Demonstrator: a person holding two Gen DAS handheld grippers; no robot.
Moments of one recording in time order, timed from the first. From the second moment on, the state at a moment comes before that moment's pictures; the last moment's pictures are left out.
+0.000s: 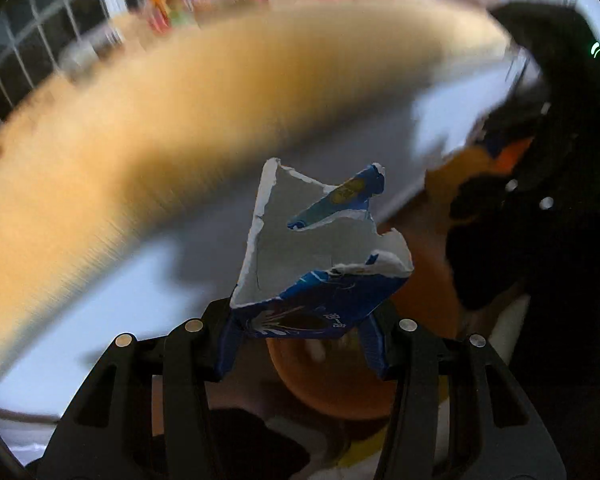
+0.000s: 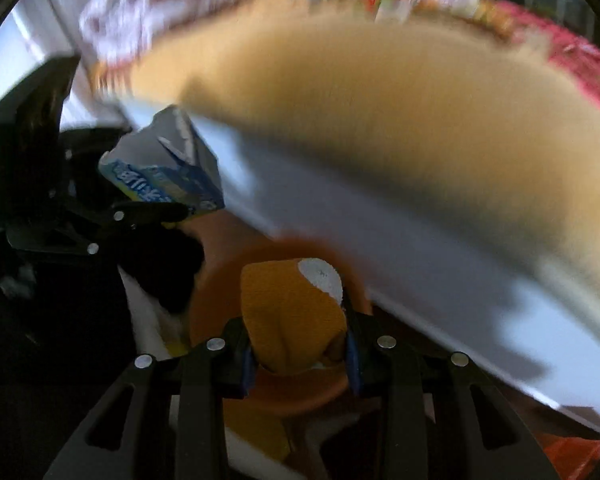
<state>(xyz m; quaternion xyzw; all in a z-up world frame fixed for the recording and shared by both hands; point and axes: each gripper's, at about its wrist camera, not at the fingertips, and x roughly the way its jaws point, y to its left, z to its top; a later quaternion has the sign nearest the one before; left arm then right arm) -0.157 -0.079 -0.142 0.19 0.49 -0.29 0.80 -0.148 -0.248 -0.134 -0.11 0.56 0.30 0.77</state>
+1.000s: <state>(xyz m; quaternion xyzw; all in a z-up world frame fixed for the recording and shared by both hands) -0.133 -0.126 -0.306 0.31 0.66 -0.24 0.65 -0.137 -0.214 -0.294 -0.18 0.69 0.28 0.64</state>
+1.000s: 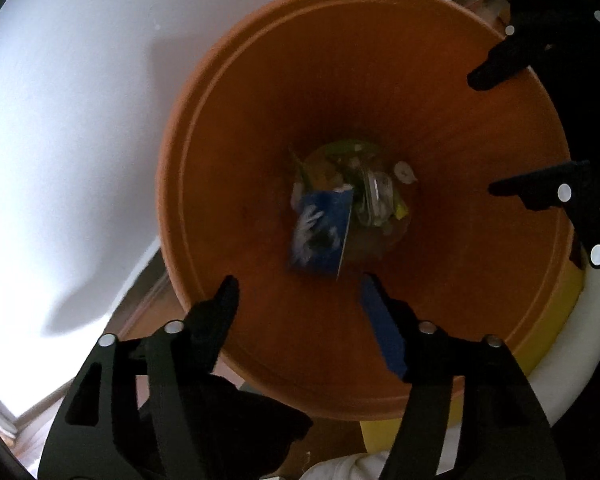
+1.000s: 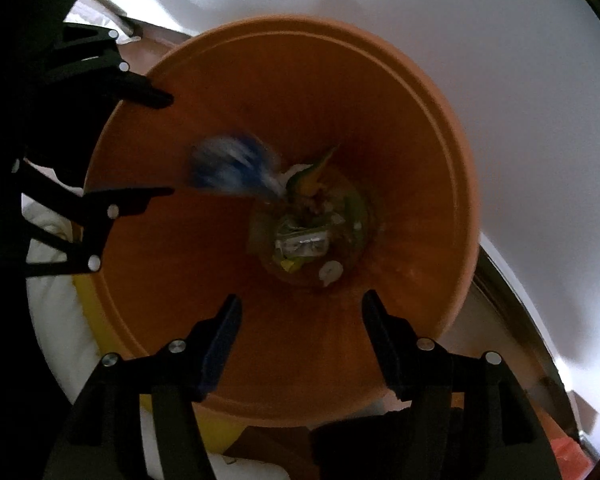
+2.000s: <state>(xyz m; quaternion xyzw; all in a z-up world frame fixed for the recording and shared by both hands) -0.081 -0.051 -0.033 0.09 0.38 -0.20 0.90 -0.046 -0.294 -0.001 0.11 0.44 0.28 0.85</state>
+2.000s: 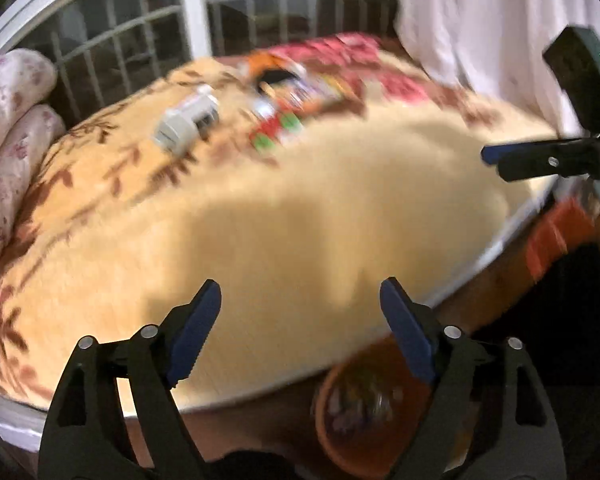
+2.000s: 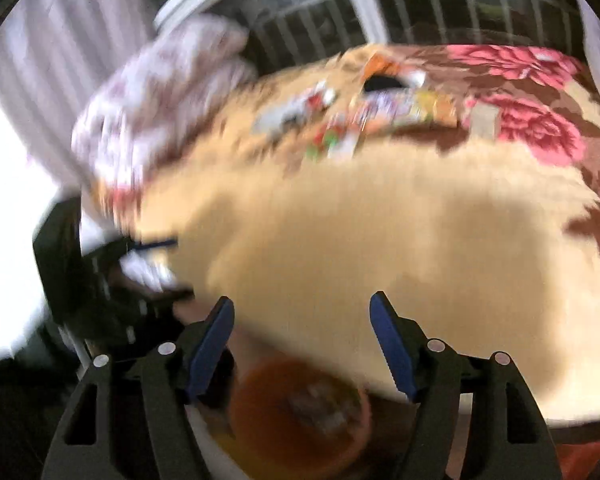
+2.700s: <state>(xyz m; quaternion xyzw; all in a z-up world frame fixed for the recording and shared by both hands) 0.061 -0.023 -0.044 -0.10 0.40 -0.11 0.91 0.160 -0.312 -0.064 0.43 0.42 0.13 0.79</state>
